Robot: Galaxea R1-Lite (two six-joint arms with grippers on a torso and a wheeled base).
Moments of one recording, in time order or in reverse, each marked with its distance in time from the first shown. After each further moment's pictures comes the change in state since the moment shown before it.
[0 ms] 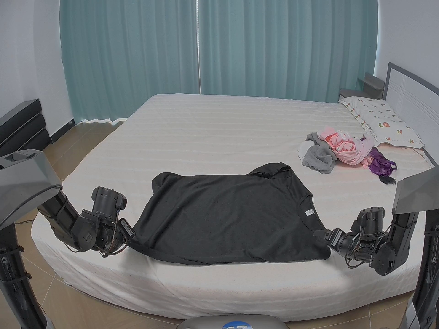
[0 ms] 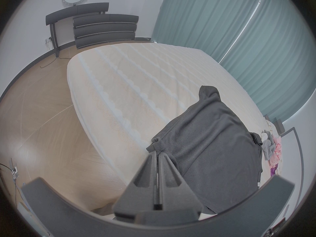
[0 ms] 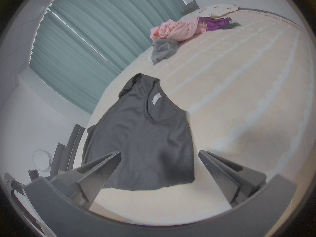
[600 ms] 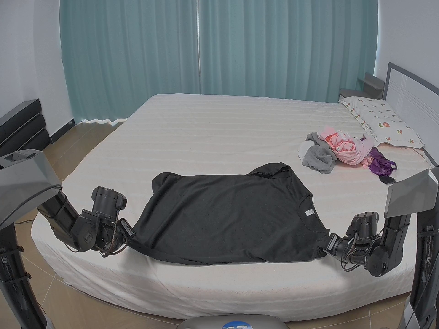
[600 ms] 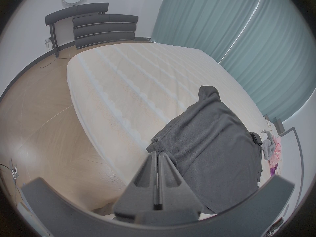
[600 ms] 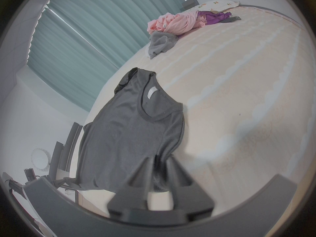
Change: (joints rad) left arm -0.002 -0.002 0.001 0.000 0.000 0.001; right arm 0.001 0.087 -0.033 -0.010 0.009 -0.010
